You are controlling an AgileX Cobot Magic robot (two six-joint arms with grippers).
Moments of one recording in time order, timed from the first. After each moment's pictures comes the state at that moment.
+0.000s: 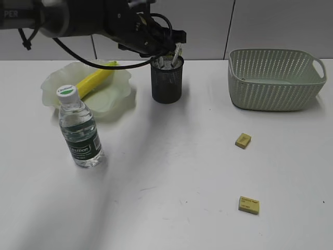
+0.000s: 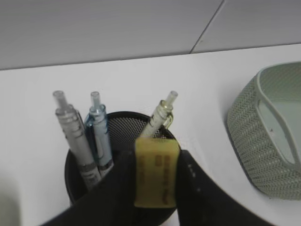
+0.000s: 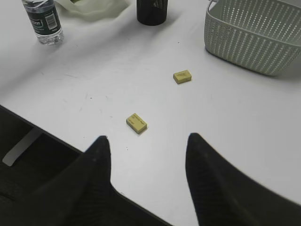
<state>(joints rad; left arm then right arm) -0.55 2.21 -1.79 -0.11 0.30 -0.26 0.54 -0.01 -0.51 0.02 1.04 -0.03</state>
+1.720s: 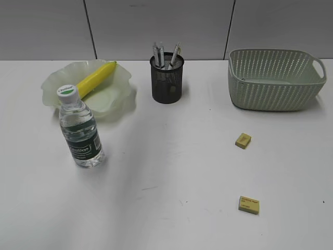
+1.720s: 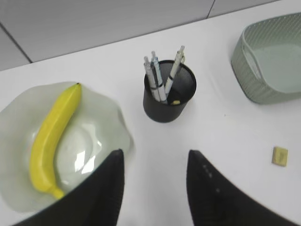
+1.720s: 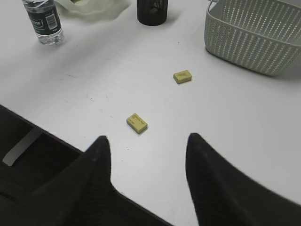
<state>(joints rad) -0.55 1.73 -1.79 0.08 0.98 -0.25 0.54 -0.01 -0.51 0.02 1.04 -0.03</state>
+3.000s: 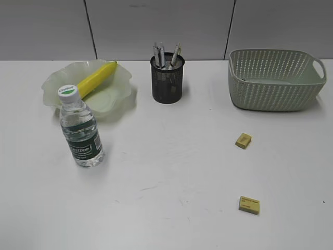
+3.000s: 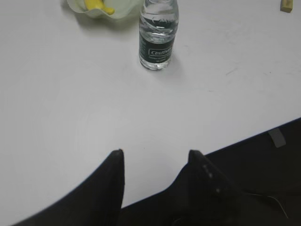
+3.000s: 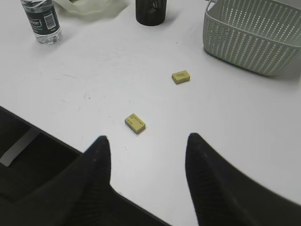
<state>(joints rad) -0.55 0.36 -0.67 0.09 1.15 -0.22 0.54 -0.01 -0.51 0.01 1.04 -0.03</state>
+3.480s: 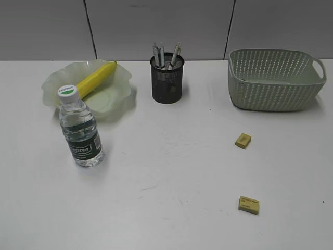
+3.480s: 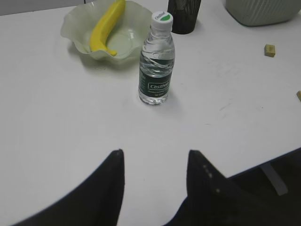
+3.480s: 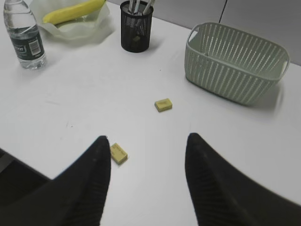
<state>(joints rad) -0.56 0.07 -0.54 0.10 1.07 -0.22 0.54 0.09 -0.54 -0.05 0.90 -0.03</state>
